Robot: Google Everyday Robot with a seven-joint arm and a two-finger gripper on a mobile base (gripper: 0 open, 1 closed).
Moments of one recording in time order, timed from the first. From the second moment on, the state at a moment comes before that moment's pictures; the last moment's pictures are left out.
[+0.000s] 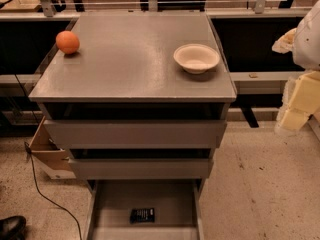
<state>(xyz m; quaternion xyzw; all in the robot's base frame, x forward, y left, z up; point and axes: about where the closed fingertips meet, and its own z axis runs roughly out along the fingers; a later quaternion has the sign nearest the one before) 0.438 -0.217 0.976 -0.60 0.78 -0.03 0.16</state>
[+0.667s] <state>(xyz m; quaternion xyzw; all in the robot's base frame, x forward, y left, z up) 0.437 -0.205 0.955 -0.60 0.78 -0.03 0.17</state>
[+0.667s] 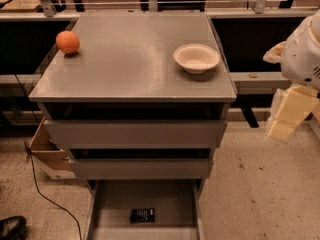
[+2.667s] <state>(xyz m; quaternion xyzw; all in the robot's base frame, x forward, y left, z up) 0.378 -0.059 0.674 -0.64 0.74 0.11 0.17</state>
